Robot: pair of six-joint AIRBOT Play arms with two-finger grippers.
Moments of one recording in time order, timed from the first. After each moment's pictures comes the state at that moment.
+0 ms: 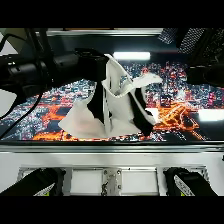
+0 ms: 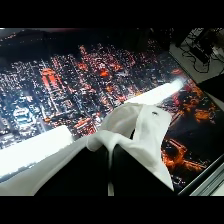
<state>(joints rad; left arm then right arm) -0.68 -1.03 1.59 1.43 -0.95 -1.85 0.06 -0.89 1.48 -1.33 1.25 1.47</state>
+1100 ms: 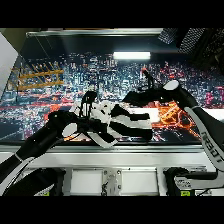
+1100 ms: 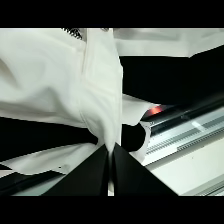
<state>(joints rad) -0.73 -0.99 0.86 1.44 -0.98 -1.99 0.20 -1.55 1.20 -0.59 1.04 1.23</state>
